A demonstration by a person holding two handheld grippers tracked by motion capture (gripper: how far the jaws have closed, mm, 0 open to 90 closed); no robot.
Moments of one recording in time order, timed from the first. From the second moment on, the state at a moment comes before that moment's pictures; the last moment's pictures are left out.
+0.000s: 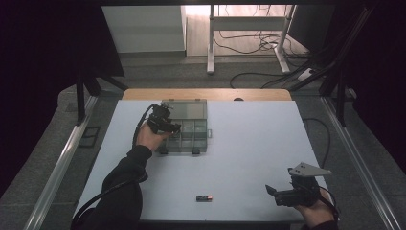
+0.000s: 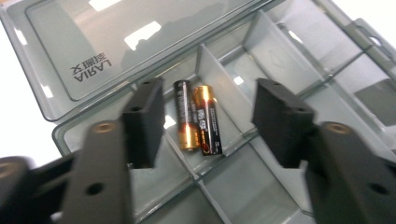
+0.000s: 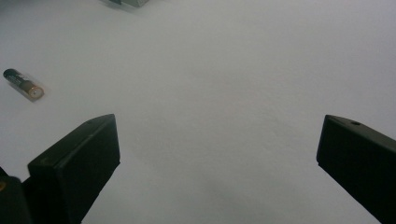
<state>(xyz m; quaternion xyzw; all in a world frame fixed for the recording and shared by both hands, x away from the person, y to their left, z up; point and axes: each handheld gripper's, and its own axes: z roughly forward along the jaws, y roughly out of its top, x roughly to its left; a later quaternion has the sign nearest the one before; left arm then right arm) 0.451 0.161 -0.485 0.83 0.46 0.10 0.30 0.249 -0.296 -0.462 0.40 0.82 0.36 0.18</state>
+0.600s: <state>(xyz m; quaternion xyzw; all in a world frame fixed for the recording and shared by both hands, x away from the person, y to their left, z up) 0.423 0.157 -0.471 0.85 0.40 0.05 0.34 0.249 -0.295 -0.462 0.40 0.82 0.36 0.18</state>
